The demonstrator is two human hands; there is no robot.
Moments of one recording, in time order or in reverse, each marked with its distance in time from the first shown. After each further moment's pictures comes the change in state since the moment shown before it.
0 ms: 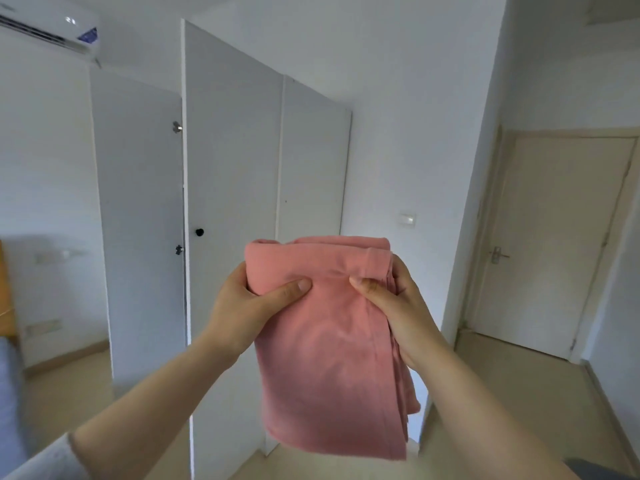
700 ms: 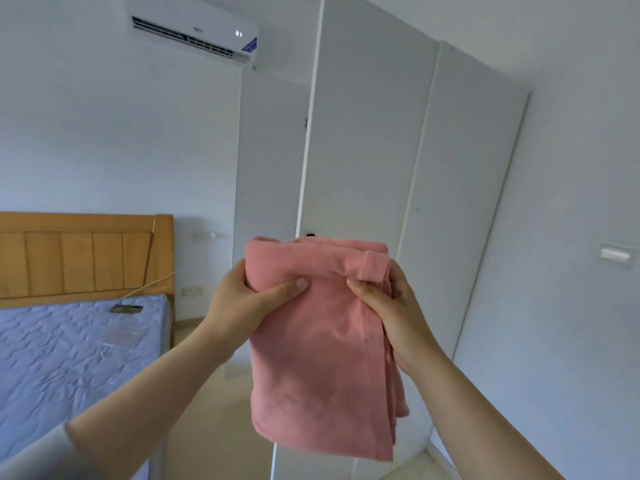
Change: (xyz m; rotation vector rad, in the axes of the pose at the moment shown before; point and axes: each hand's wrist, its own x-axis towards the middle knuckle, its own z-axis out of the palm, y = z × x) left_hand 0.139 -0.092 -0.140 0.205 0.441 -0.065; right_hand 0.202 0.155 0.154 0.272 -0.366 0.068
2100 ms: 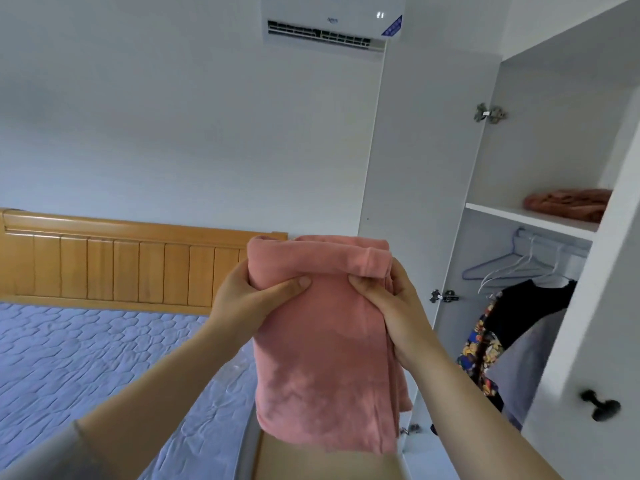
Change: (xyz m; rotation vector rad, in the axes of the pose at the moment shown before) left_hand 0.384 -0.151 -0.198 0.215 0.400 0.015; right_hand 0.426 0.256 0.220 0.201 -0.355 0.017
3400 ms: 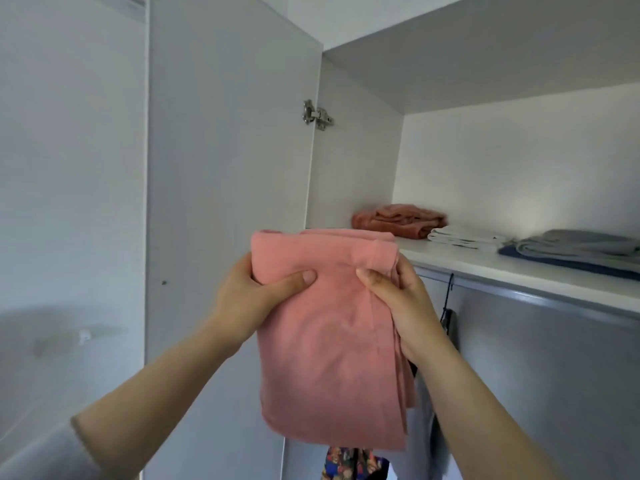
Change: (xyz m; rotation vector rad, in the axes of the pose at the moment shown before) left_hand 0.378 -0.100 0.345 -0.353 -0.731 0.171; right_hand 0.267 0.075 -0.249 -0.369 0.686 -0.162
